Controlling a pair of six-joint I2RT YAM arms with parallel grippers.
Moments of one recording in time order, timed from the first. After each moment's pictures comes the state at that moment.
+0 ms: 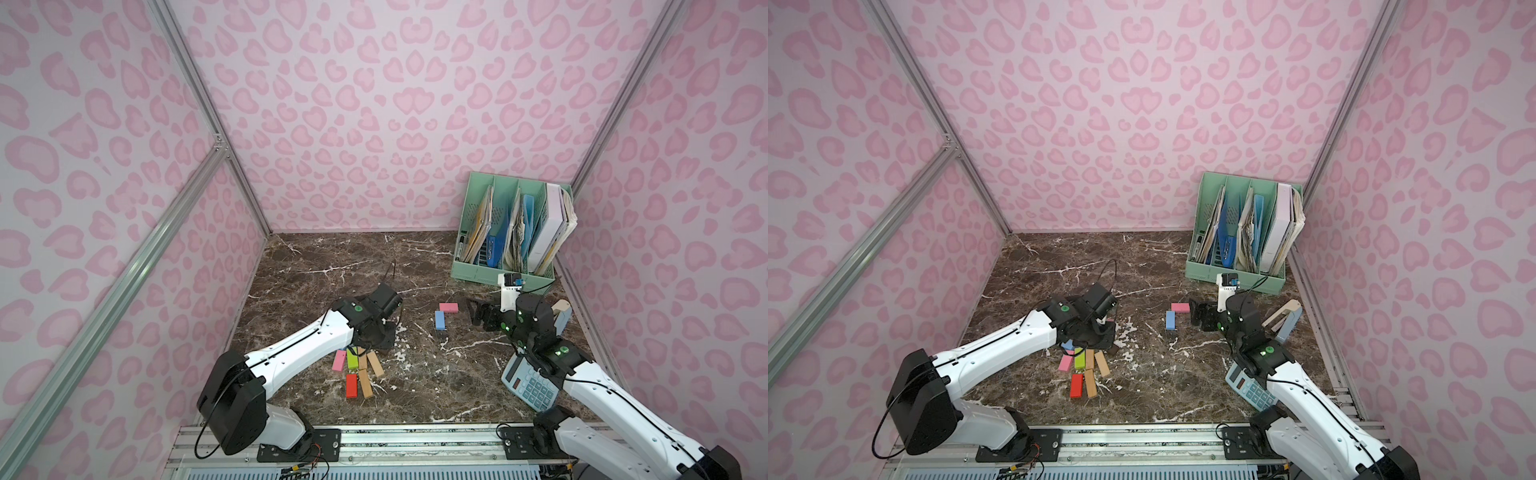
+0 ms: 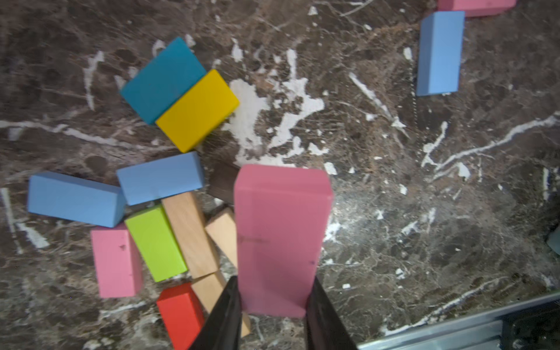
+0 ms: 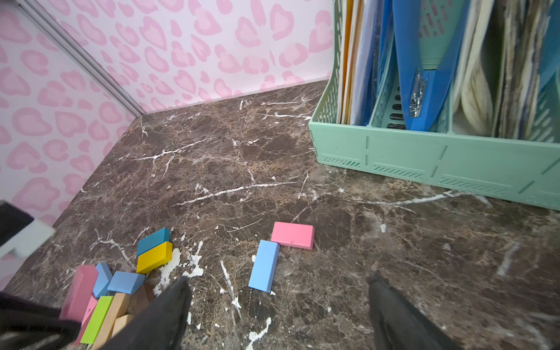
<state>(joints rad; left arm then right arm) -0.81 1.45 1.09 -0.87 -0.05 -0.71 0.50 0.88 0.58 -0.12 0.04 0.38</state>
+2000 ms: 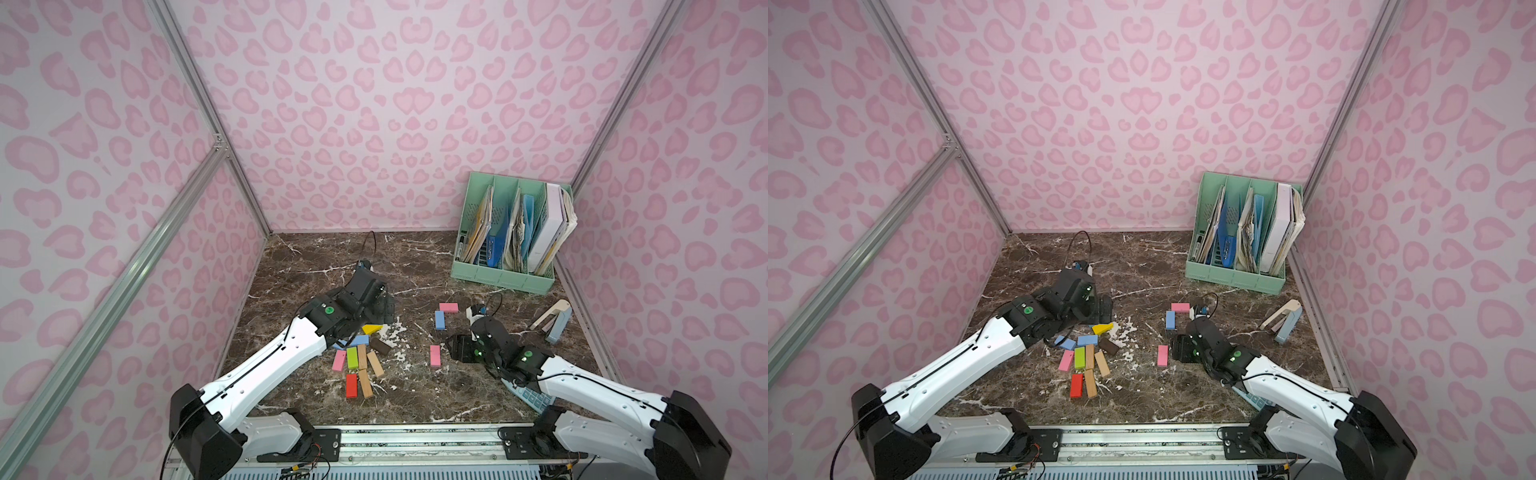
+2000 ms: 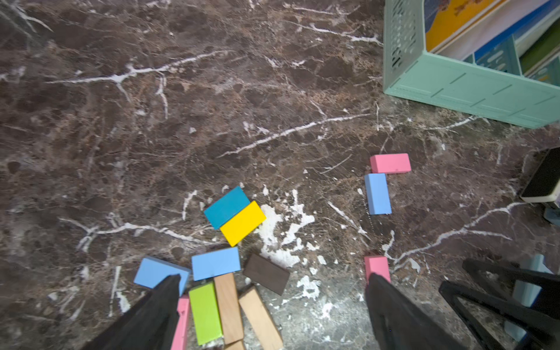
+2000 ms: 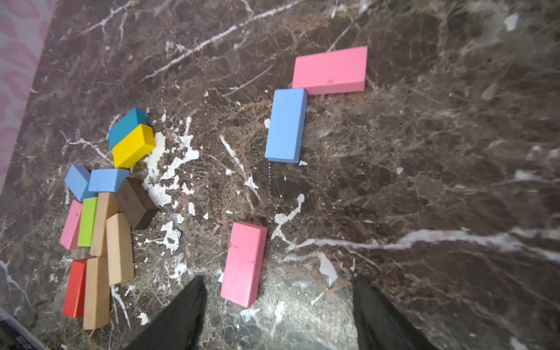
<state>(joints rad) -0.68 1.23 1.15 -0.80 -0.28 -0.55 0.83 1.12 0.52 -0.23 0.12 0.72</state>
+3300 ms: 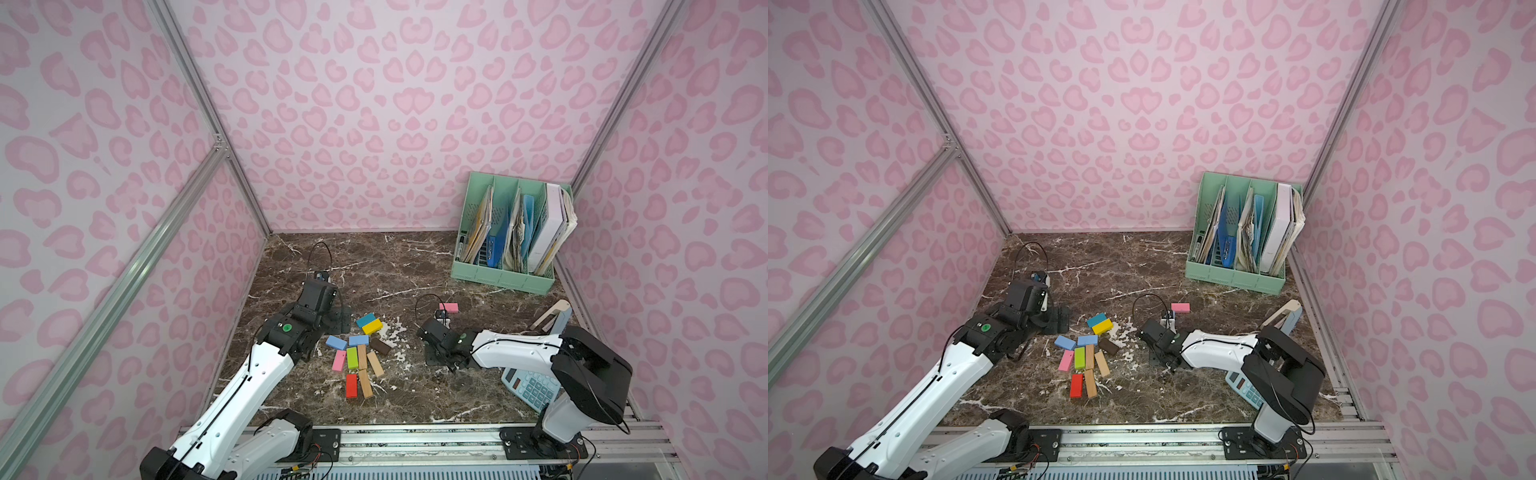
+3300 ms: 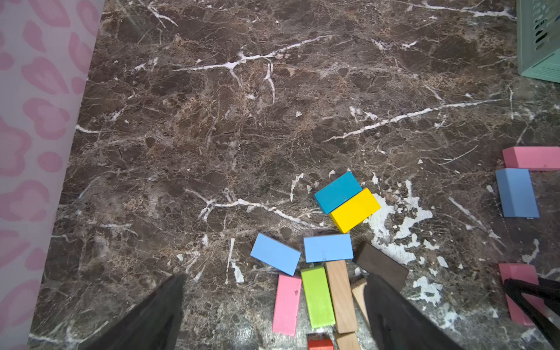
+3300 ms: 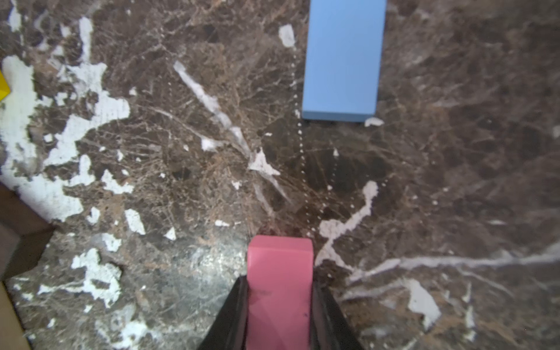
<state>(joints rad) -0.41 1.00 0.94 -0.84 -0.28 -0.33 0.99 1.64 0.85 -0.40 0.24 0.88</state>
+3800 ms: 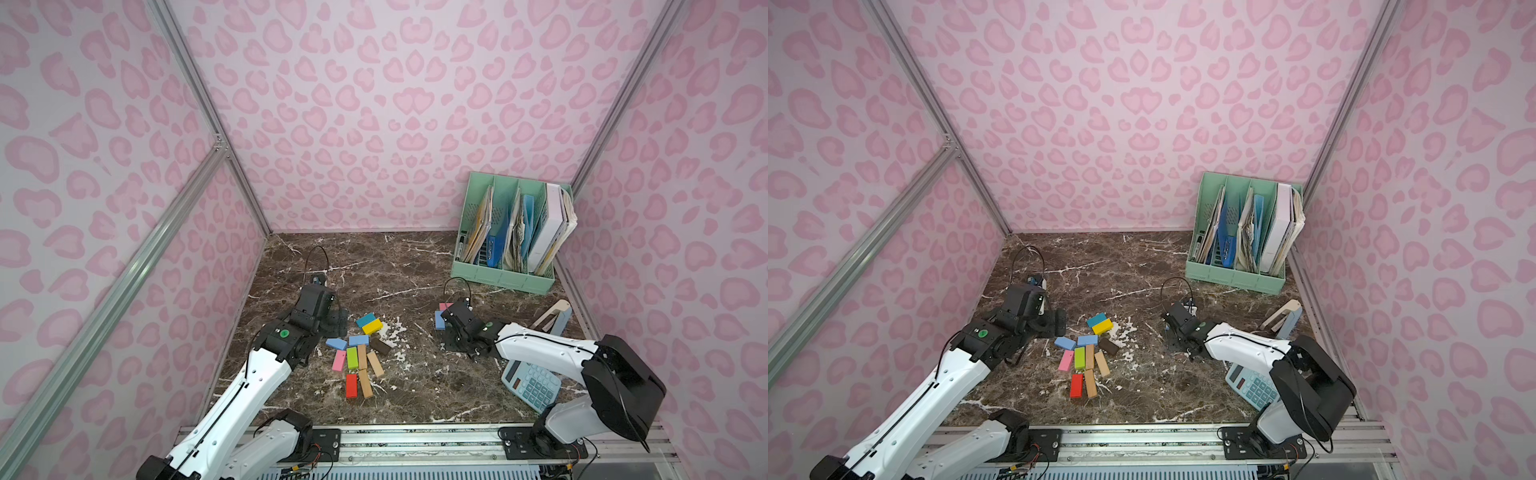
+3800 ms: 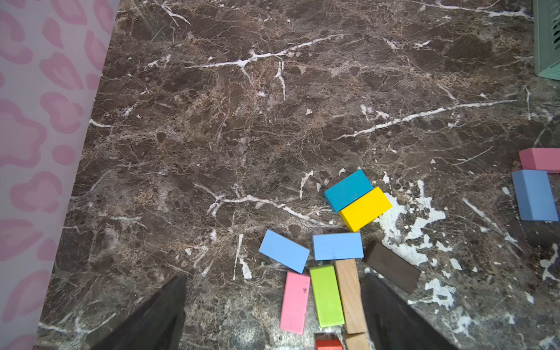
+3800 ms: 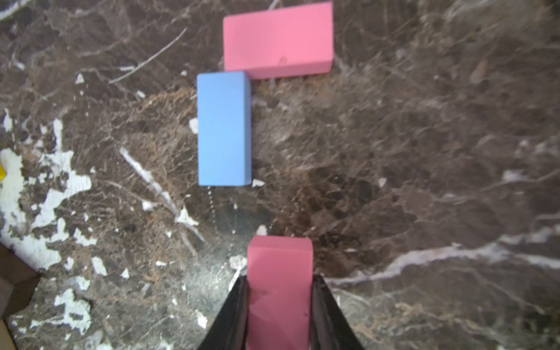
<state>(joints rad) -0.41 0.97 0.92 -0.84 -0.31 -0.34 0.77 1.48 0.79 -0.41 0.20 0.74</state>
